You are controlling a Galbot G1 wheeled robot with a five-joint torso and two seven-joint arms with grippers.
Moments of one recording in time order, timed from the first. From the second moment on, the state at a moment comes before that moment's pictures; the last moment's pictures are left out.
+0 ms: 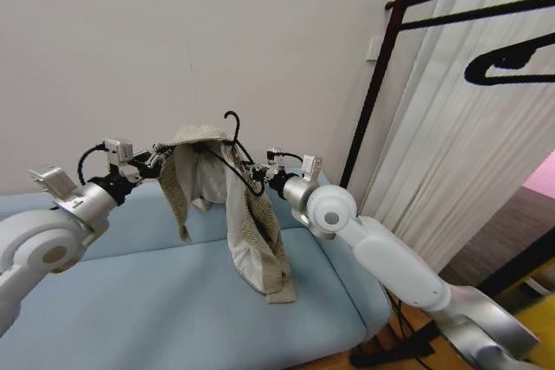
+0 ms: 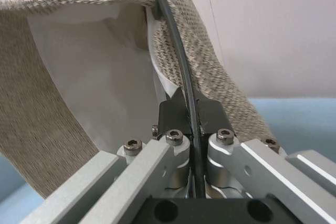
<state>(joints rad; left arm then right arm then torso) 1.01 -0.41 -0.75 -2.14 -1.25 0.19 -0.04 -0.21 1.00 -0.25 2.02 1.42 -0.41 0.50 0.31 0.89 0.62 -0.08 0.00</state>
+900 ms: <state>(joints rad) 1.01 -0.40 -0.73 -2.15 -1.25 0.19 -0.05 -0.41 0.84 -0.17 2.14 1.38 -0.44 0.46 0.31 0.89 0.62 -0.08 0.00</state>
